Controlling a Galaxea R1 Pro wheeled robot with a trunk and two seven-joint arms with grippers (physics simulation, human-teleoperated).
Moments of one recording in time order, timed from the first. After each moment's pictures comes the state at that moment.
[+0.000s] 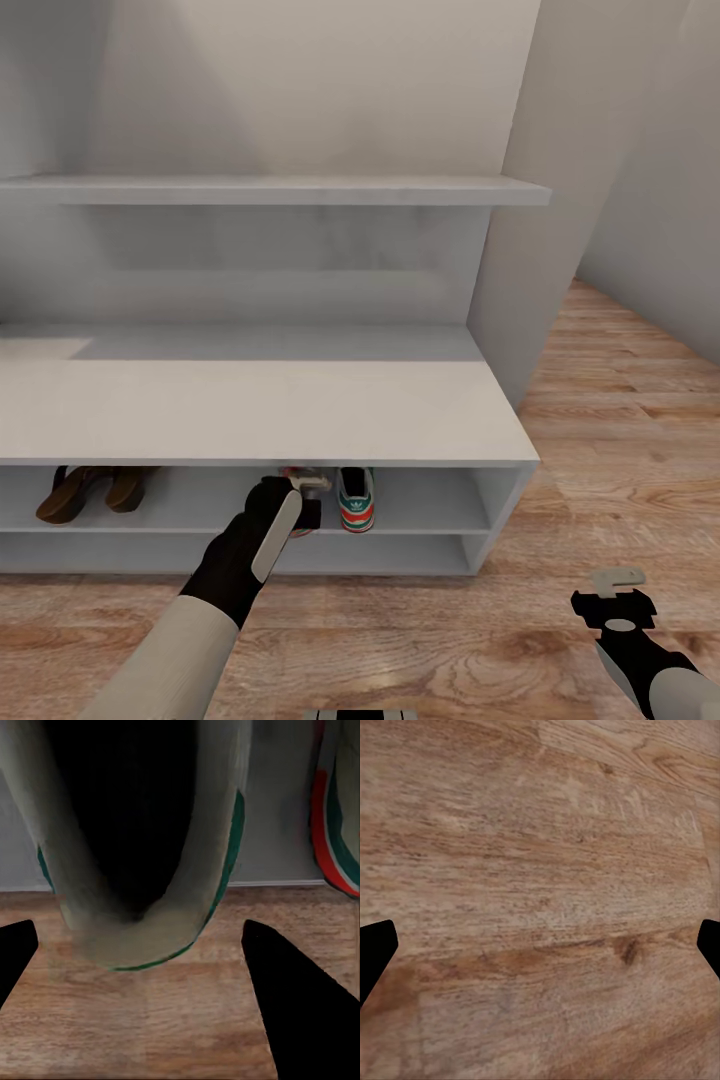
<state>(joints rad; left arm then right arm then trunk) -0.68 -0.16 -0.22 -1.02 0.38 0.99 0.46 -0.64 -0.28 -0.17 -0.15 0.31 -0.10 -0.25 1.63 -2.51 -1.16</state>
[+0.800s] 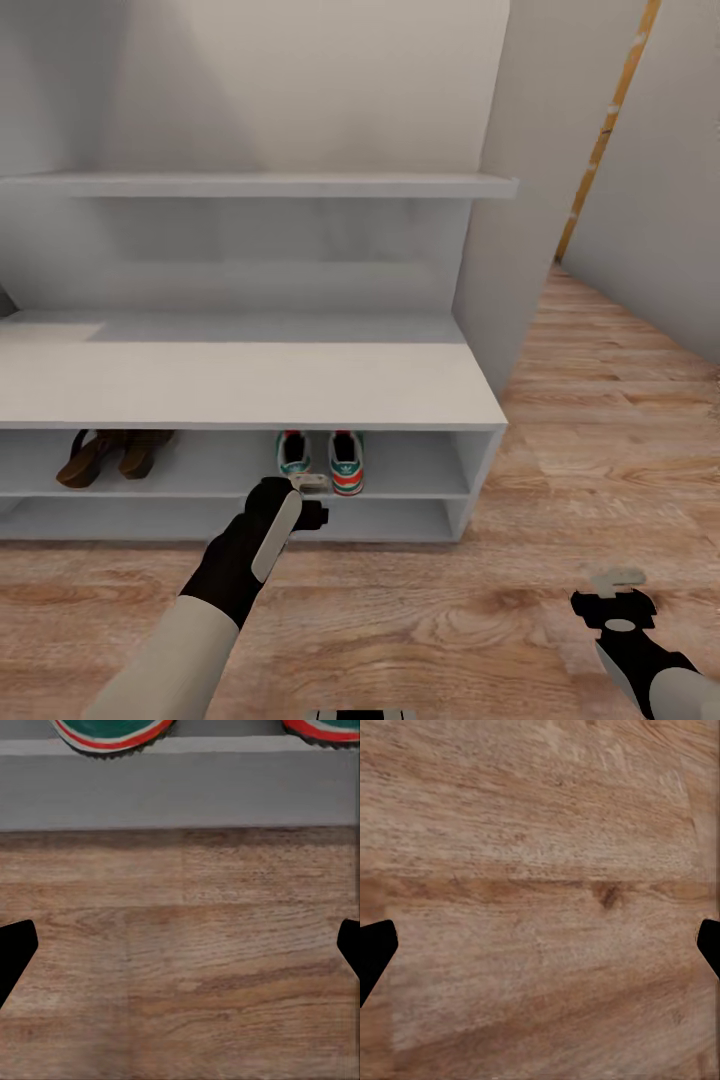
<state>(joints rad) -0.68 -0.16 -0.22 -1.02 0.38 0.99 0.46 -0.64 -0.28 -0.17 -0.15 0.31 -0.10 -0.24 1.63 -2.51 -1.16</state>
